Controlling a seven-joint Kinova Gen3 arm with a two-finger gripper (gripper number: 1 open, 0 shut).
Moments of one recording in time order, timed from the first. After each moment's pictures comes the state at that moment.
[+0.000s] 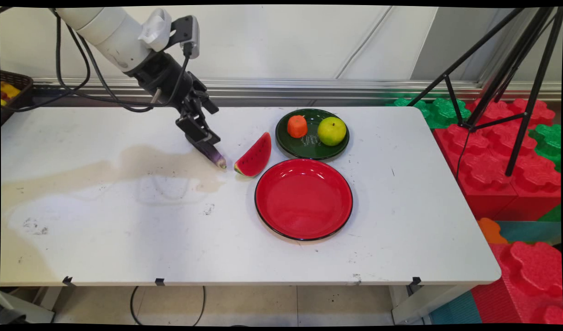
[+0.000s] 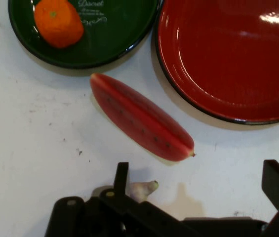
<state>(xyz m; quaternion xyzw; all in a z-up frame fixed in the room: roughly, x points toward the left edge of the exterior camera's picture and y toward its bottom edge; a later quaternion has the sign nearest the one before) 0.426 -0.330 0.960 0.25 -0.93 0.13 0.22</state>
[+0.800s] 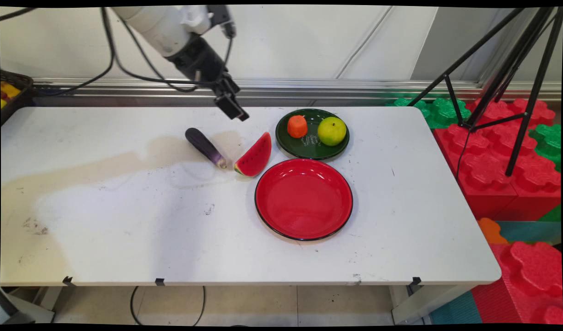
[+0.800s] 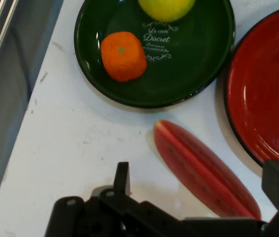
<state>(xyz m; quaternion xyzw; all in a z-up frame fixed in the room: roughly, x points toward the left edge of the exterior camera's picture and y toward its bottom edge) 0.394 -0.391 0.961 0.30 -0.91 0.16 0.22</state>
